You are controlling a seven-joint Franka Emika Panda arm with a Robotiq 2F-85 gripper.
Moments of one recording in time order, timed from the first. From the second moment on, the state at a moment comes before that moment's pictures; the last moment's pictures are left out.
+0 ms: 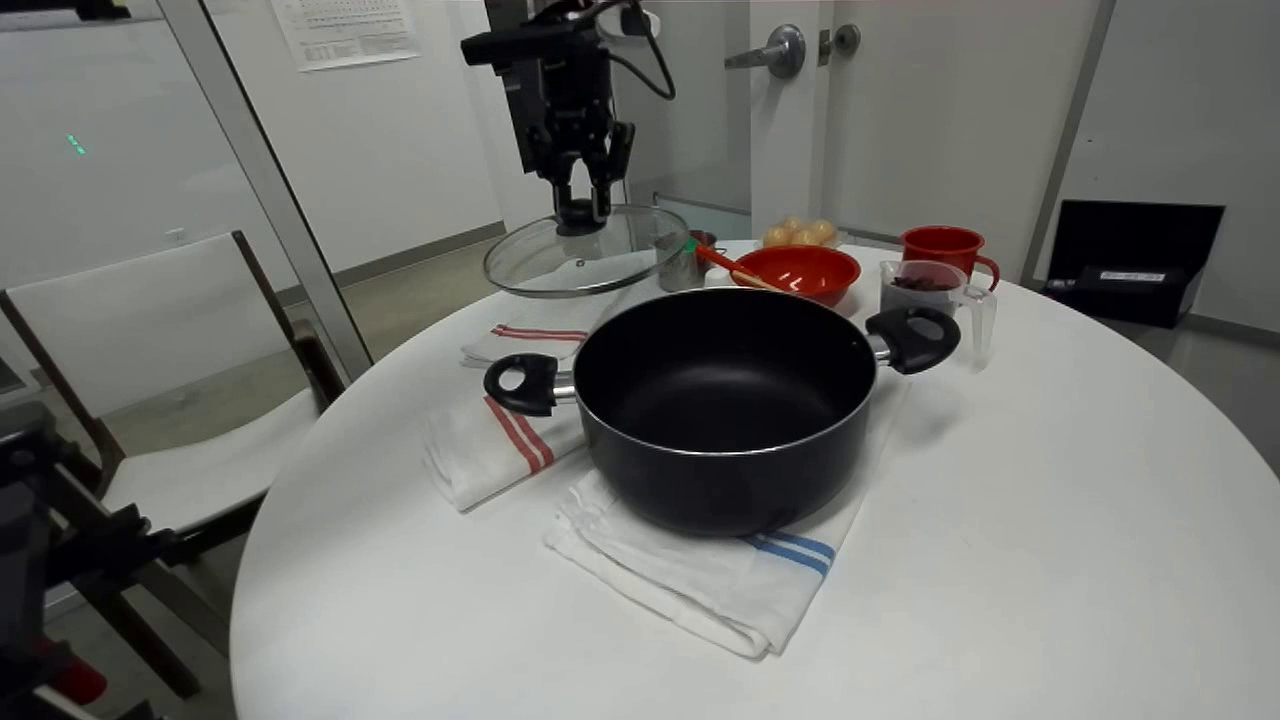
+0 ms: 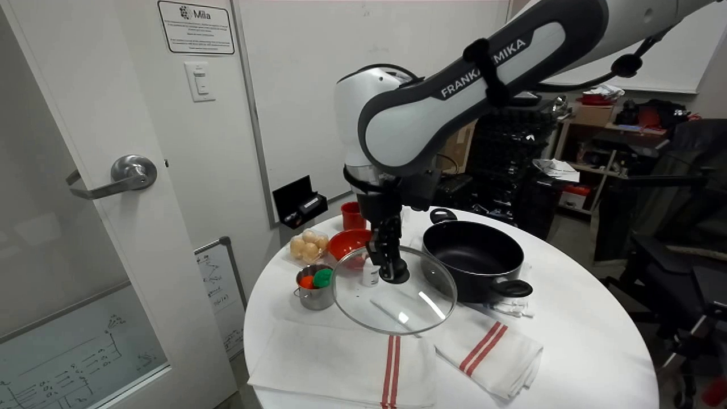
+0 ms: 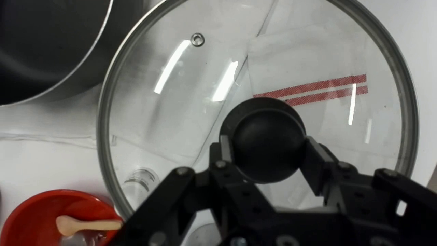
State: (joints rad) arm 0.14 0.96 0.05 -1.23 -0.08 2.01 -0.06
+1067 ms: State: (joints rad) arm -0.04 0.79 0.00 -1.49 0.05 2.03 0.07
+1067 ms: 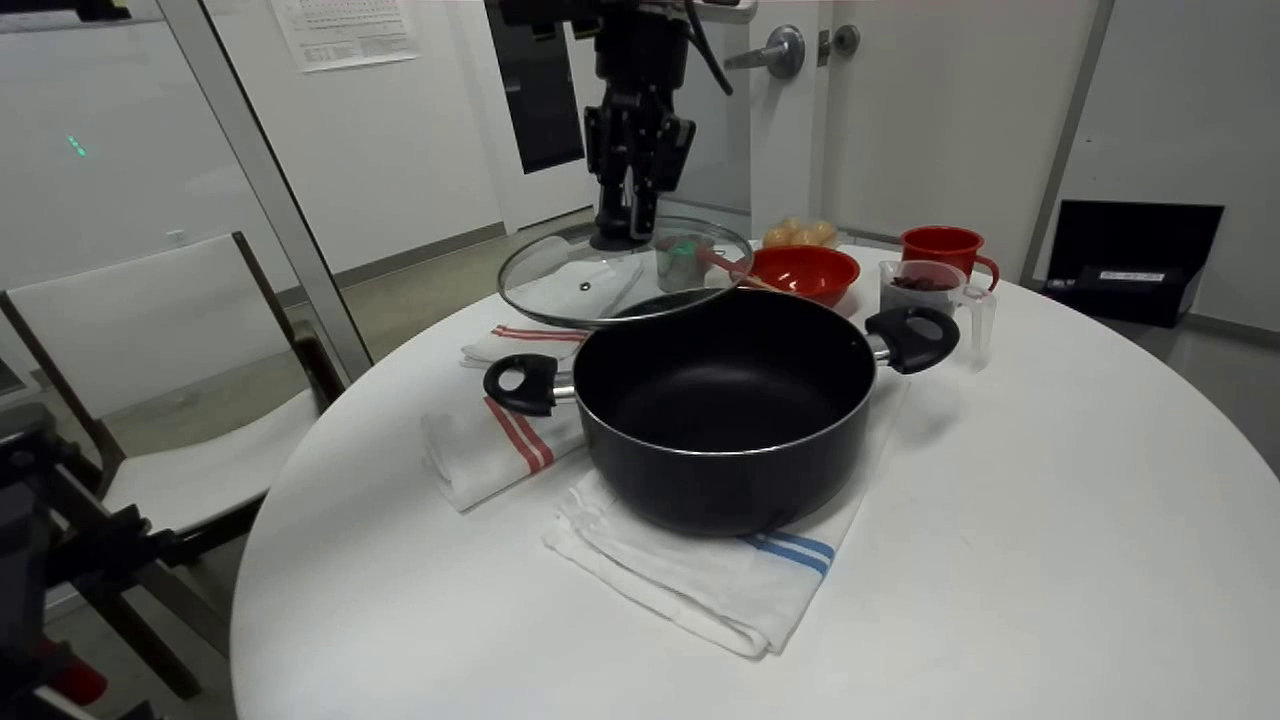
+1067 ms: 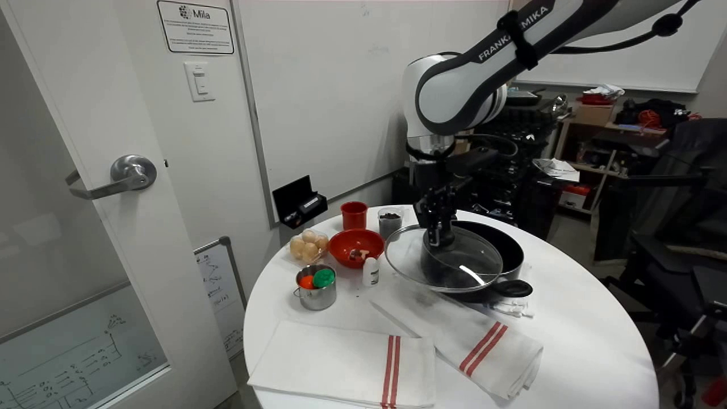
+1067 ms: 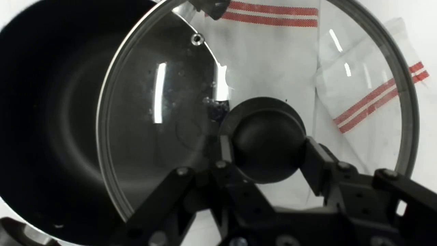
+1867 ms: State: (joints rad) arm -0.15 0.78 -0.06 -1.56 0.15 2.09 0.13
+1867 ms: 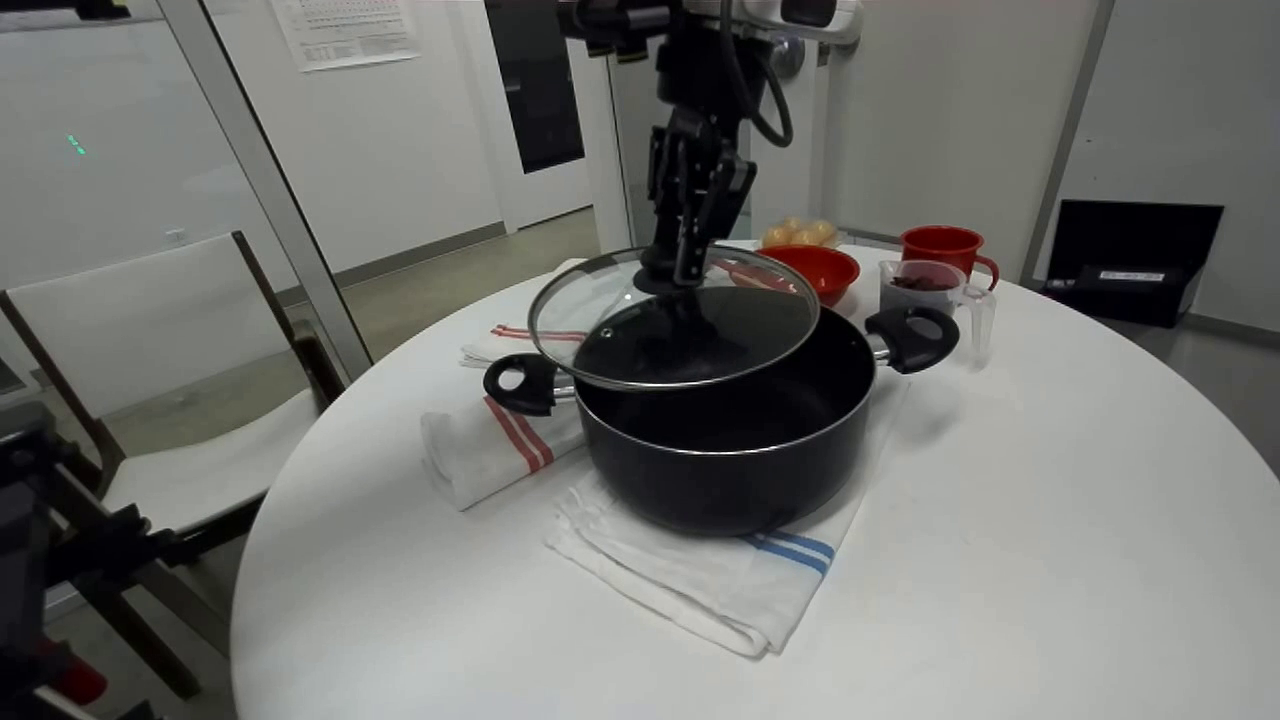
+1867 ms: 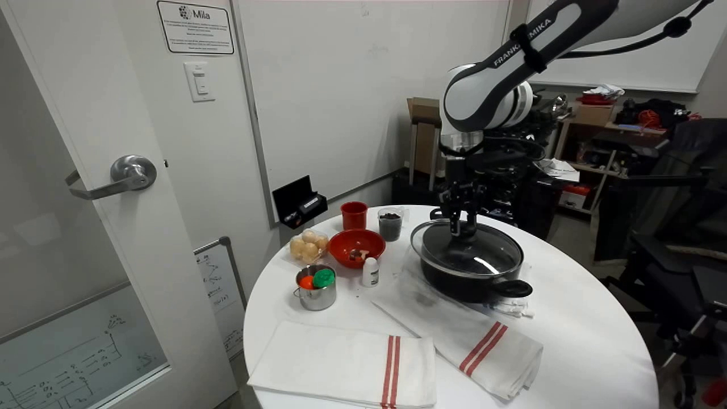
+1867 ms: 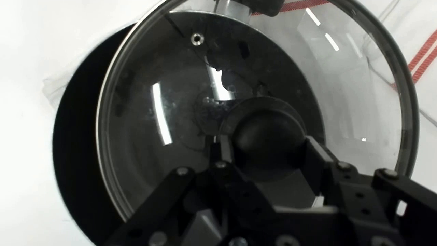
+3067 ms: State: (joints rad) arm -0.20 0.79 -0.08 -1.56 0.21 2.09 0.18
